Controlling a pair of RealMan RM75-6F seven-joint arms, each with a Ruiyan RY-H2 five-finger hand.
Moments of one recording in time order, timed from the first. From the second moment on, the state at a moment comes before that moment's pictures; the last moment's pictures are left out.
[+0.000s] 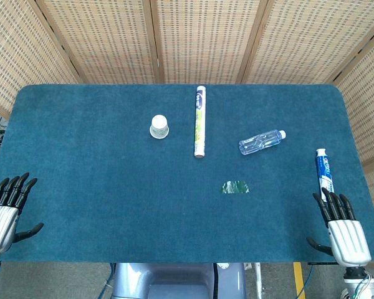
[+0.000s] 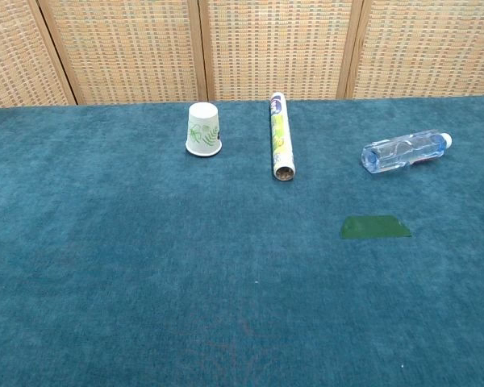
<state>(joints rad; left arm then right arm) -0.07 -1.12 0.00 -1.69 1.62 1.54 0.13 0.02 -1.17 0.00 -1.68 -1.60 1.53 -0.15</state>
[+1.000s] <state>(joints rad) -0.07 -1.12 0.00 -1.69 1.62 1.53 0.14 0.02 -1.17 0.01 -1.66 -1.63 1.55 -0.13</state>
